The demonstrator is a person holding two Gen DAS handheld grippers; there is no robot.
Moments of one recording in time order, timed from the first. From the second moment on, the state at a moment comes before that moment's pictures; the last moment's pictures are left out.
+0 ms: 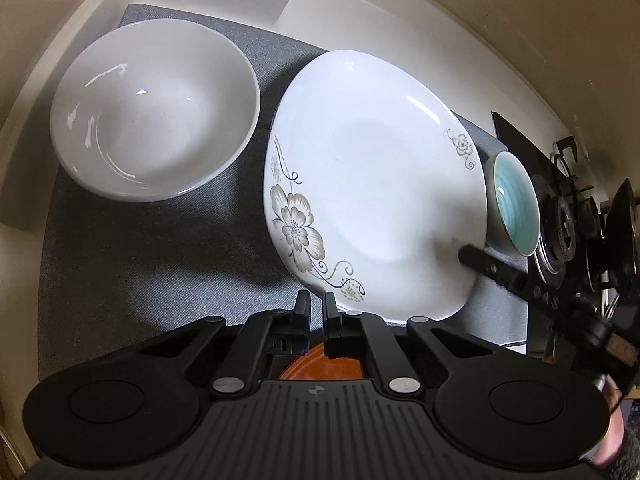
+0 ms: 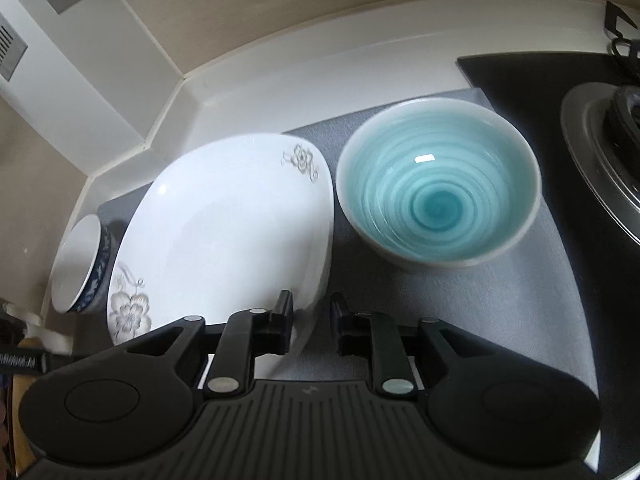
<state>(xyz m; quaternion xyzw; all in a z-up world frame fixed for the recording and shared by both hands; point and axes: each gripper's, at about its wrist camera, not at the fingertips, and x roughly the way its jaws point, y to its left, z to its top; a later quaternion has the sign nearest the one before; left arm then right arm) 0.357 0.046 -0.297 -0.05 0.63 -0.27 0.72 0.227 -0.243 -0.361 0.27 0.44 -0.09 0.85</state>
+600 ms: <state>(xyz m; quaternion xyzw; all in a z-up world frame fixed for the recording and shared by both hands) 0.381 0.058 -0.313 -0.13 0.63 -0.28 0.71 0.216 -0.237 -0.370 0.34 0.45 -0.04 0.82</state>
